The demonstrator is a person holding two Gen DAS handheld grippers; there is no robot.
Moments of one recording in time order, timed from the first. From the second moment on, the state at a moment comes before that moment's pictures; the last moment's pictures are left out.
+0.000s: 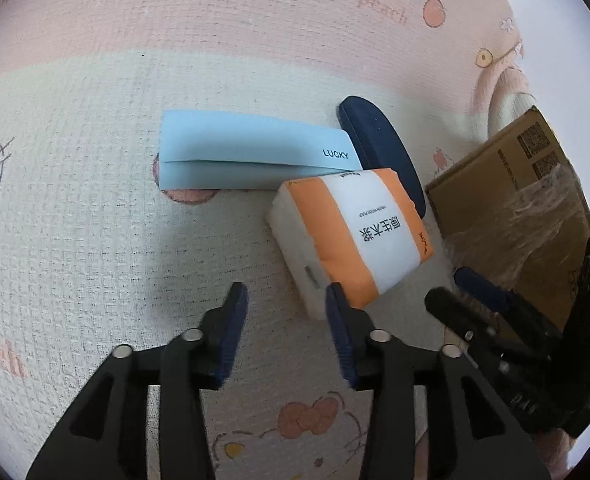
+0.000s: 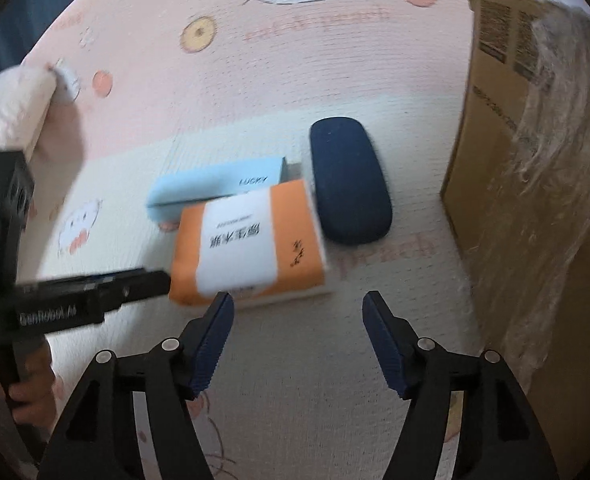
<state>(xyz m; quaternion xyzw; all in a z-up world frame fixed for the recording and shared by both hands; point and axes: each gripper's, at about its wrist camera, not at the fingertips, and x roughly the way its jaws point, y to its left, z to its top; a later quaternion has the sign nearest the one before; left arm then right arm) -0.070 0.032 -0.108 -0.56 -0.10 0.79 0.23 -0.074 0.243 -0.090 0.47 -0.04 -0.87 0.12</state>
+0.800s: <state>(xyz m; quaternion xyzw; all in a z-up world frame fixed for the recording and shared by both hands) -0.083 0.056 -0.118 -0.54 -0.16 0.78 0.26 -0.128 0.261 -0.131 0.49 -0.22 -0.82 0.18</state>
